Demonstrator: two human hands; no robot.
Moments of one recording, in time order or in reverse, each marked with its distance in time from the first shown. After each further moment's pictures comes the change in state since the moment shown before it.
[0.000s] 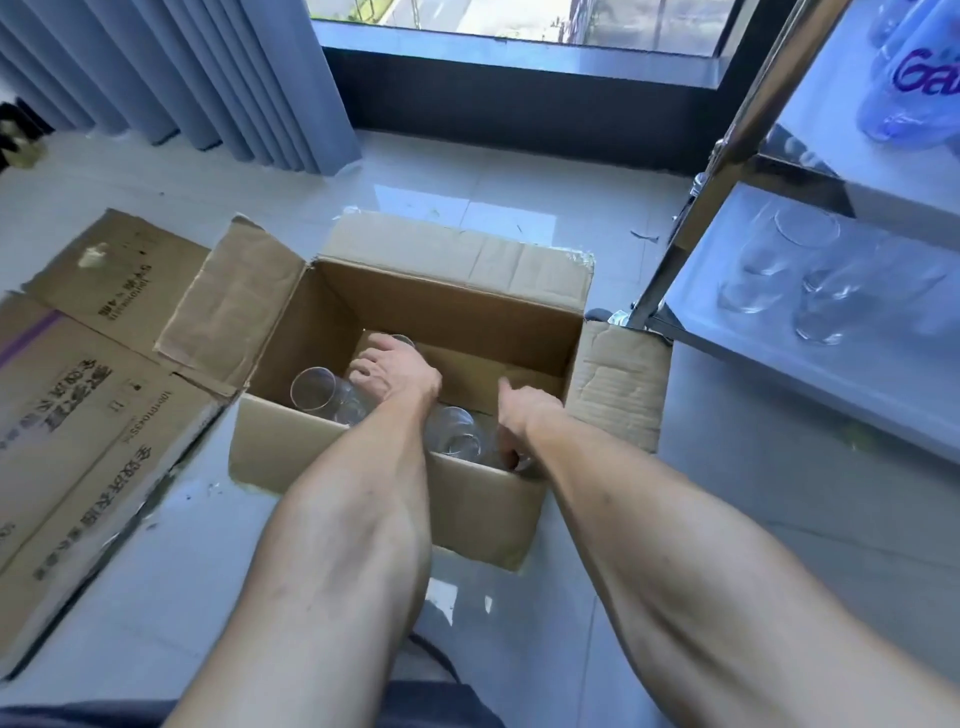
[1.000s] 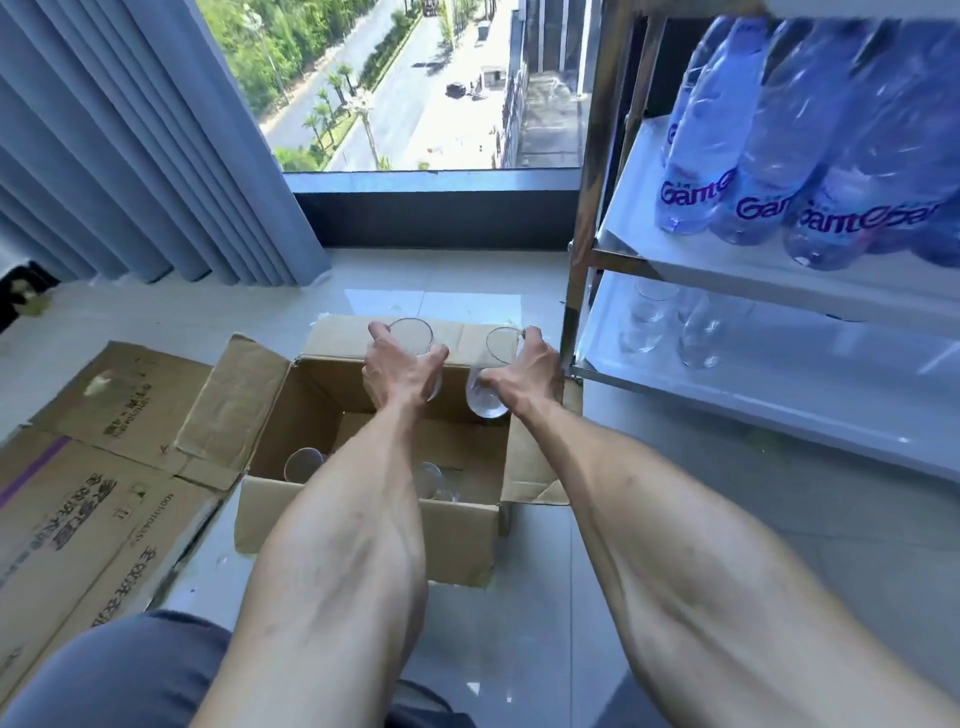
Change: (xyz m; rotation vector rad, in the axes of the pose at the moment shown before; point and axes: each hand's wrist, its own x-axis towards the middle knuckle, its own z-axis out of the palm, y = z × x) left_hand -0.085 0.049 -0.138 -0.643 0.178 0.341; right_hand -0.084 0.042 -0.089 0.777 0.776 0.135
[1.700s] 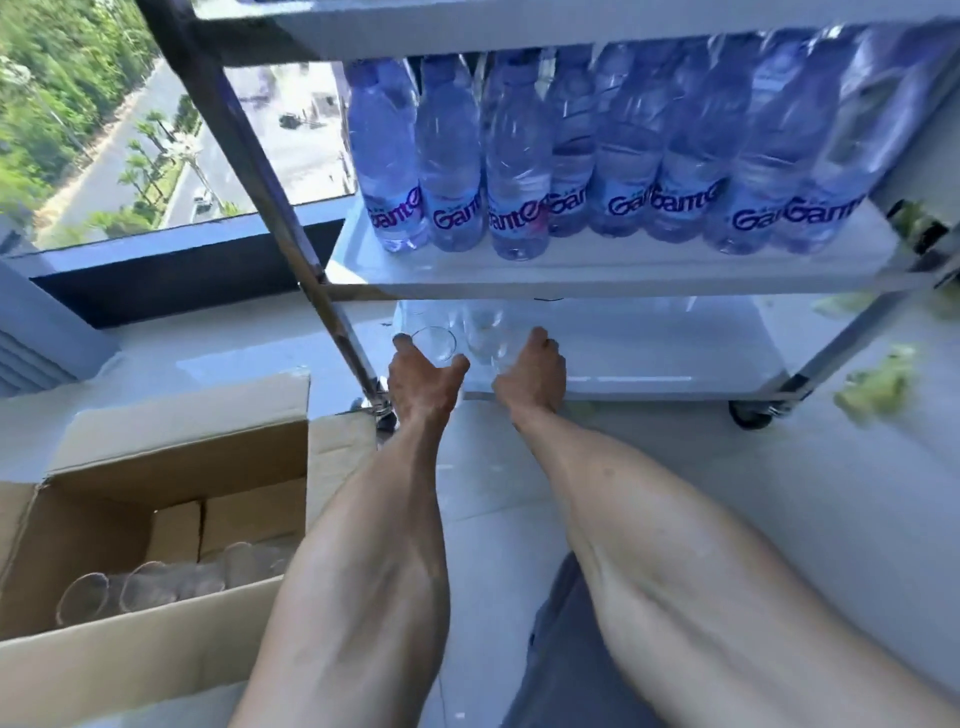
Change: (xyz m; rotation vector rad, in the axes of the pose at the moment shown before) left_hand -0.173 0.179 0.173 -0.106 -0.301 0.256; right_hand 0.042 0.191 -0.190 -0.072 0.299 0.242
